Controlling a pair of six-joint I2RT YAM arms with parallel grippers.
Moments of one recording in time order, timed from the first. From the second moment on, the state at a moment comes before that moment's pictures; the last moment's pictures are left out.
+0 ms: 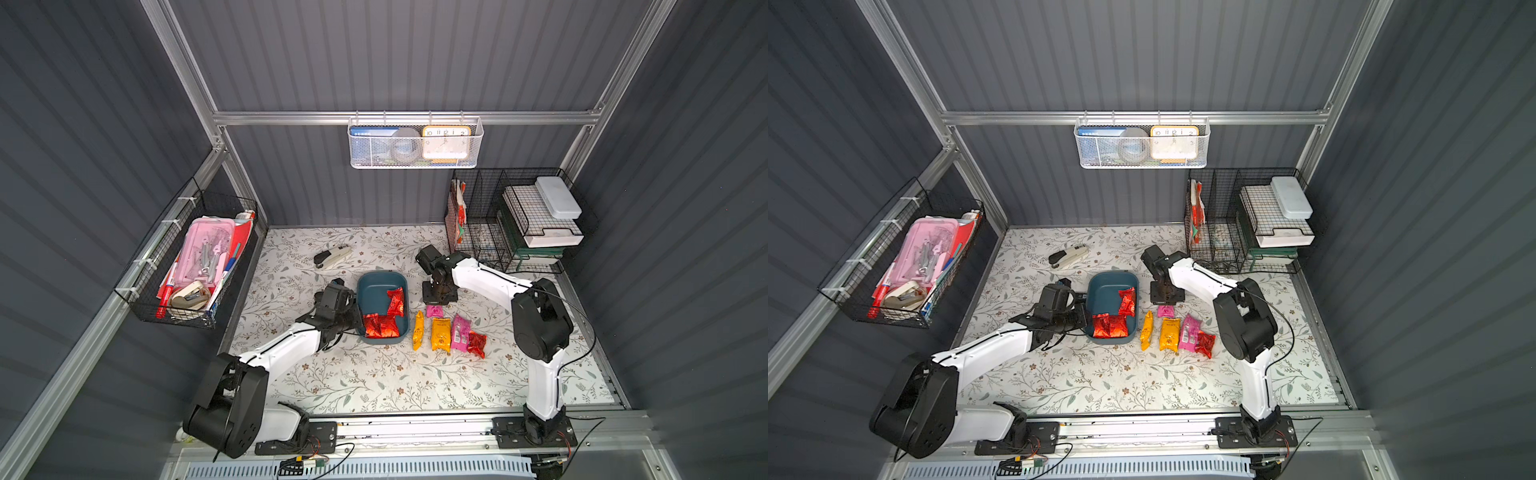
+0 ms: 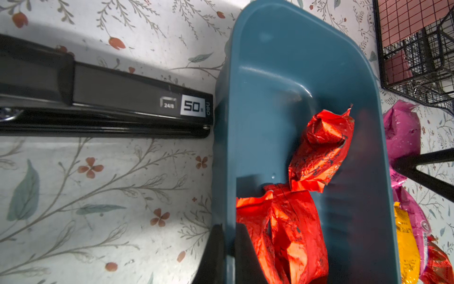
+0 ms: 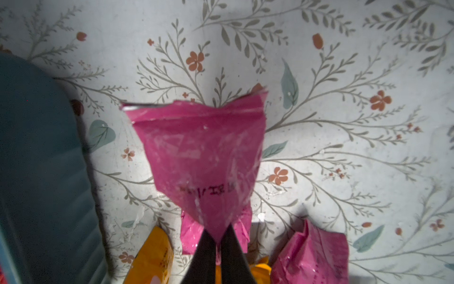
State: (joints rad) left arm -0.42 1.36 0.65 -0.14 0.11 -0.52; right arm 0.57 2.01 1.56 -0.92 0.11 0.56
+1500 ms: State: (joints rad) left arm -0.42 1.37 0.65 -0.14 0.10 -0.52; right arm 0.83 2.15 1.79 -0.83 0.21 0.83
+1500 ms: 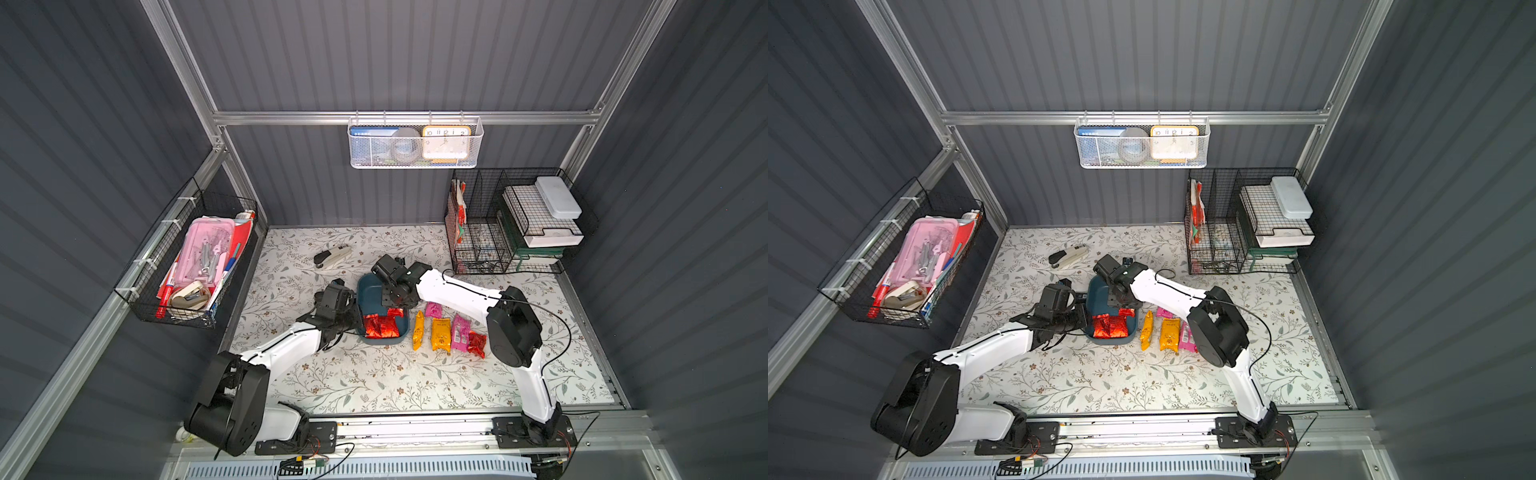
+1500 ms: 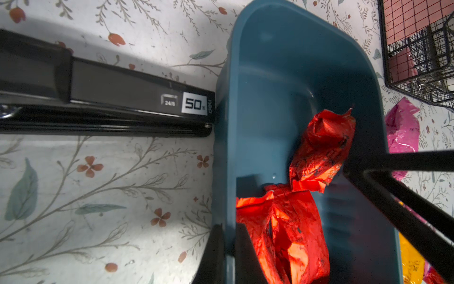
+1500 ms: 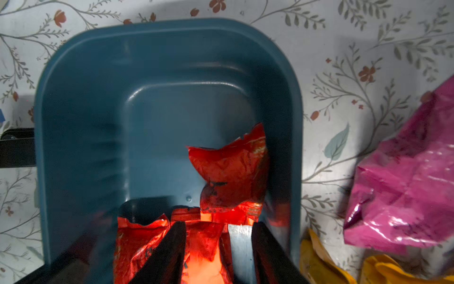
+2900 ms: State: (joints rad) left arm -0.43 1.40 0.71 -0.22 0.07 -0.52; right arm 0.83 2.31 1.95 -0.87 0.29 0.83
